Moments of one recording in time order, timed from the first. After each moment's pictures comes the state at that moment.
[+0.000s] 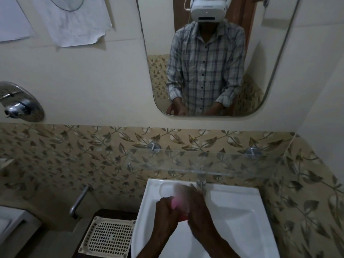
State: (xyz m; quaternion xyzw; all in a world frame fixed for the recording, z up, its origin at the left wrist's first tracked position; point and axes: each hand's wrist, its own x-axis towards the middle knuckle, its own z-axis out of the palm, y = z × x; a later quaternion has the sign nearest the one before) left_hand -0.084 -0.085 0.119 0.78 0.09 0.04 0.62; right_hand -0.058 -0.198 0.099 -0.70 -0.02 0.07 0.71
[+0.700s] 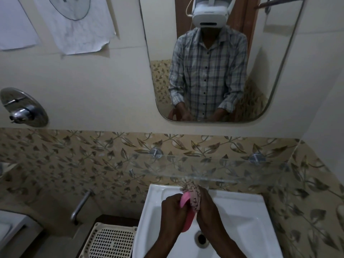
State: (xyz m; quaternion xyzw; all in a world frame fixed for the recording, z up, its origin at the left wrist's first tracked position) left_hand -0.059 -0.098 0.126 0.85 0.09 0.08 0.51; right_hand -0.042 -0.226 0.098 -0.86 -0.10 -0.04 0.49
